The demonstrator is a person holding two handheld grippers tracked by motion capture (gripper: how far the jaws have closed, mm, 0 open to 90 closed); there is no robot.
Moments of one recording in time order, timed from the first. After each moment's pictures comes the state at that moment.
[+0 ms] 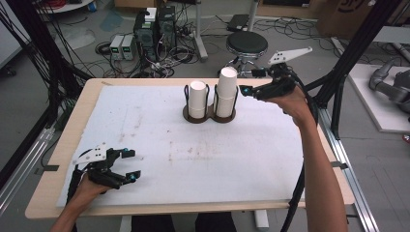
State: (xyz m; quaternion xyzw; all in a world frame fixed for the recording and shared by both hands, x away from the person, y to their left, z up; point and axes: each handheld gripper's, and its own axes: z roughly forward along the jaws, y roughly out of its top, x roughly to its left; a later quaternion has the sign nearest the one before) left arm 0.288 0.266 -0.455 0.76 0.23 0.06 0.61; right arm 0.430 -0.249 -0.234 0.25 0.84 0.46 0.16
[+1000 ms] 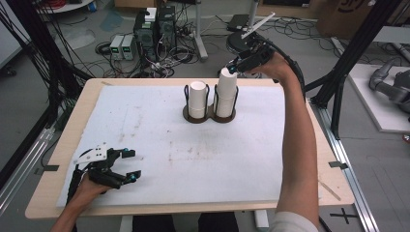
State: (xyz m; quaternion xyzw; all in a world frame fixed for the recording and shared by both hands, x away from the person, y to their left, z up) left arm 0.288 0.265 -0.455 0.76 0.23 0.06 0.60; right arm 0.525 -0.205 -0.211 0.26 0.90 0.33 0.13
